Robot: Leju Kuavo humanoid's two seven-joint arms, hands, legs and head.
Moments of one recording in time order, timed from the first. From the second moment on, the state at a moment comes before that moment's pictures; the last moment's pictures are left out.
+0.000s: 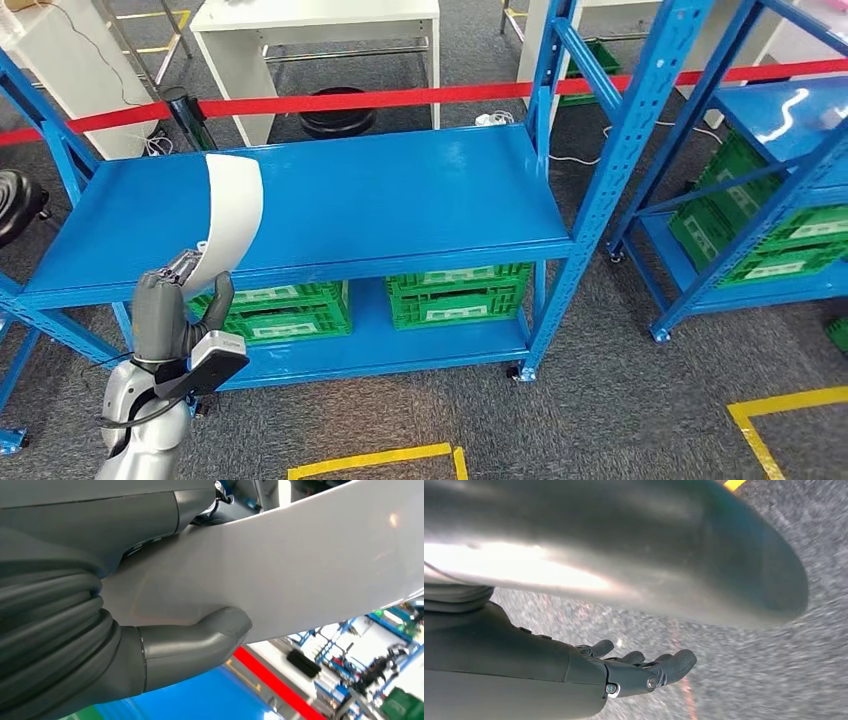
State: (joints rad) left arm -0.18 -0.04 -0.13 -1.31 -0.78 0.43 -0.57; right arm -0.08 0.13 -1.00 -0.20 0.71 -0.22 -0.12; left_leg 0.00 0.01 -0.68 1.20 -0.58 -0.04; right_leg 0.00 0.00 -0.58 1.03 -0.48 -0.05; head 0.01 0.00
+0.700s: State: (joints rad) left arm -0.17 -0.04 -0.13 -1.33 -0.80 0.42 -0.55; right arm -0.08 0.14 -1.06 -0.20 0.69 -0.18 -0.16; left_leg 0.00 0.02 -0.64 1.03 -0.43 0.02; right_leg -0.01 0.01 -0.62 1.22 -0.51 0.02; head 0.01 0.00
